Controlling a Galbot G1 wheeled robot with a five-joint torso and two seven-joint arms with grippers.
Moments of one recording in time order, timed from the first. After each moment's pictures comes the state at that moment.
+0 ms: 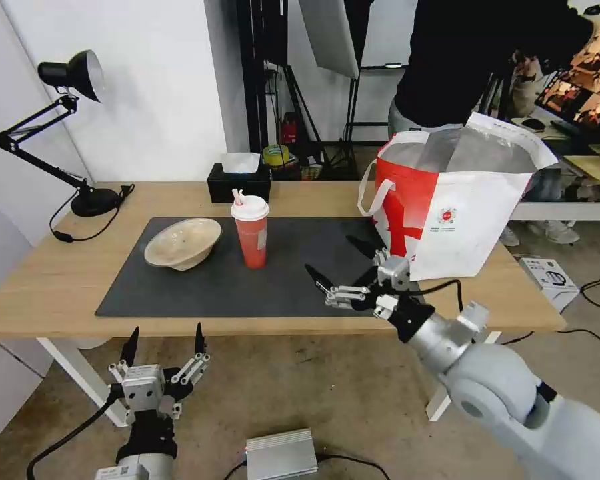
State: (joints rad) left arm 1.97 -1.42 -0.42 -2.43 0.08 -0.08 -0.33; right arm -0.99 0.75 0.03 2.18 0.71 -0.02 -0.02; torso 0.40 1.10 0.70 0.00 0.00
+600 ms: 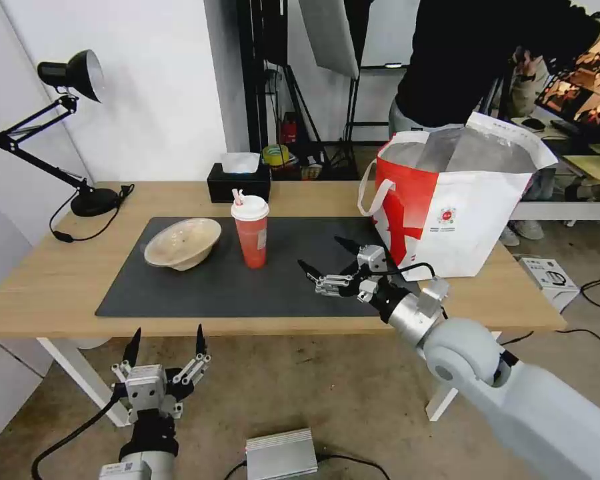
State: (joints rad) left arm 1.94 -1.42 -0.42 -2.40 0.07 -0.08 -0.33; right arm -0.83 0.78 -0.09 2.02 0.79 -0.12 -0.02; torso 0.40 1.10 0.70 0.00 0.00
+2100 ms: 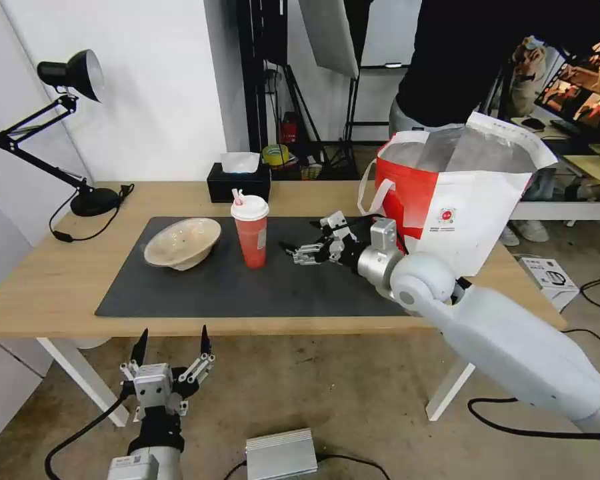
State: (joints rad) left arm 1.92 -1.41 -0.41 -2.37 0.06 -0.08 -0.33; right arm -0.36 0.89 -0.35 1.78 0.94 -0.42 -0.03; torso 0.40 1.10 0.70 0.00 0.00
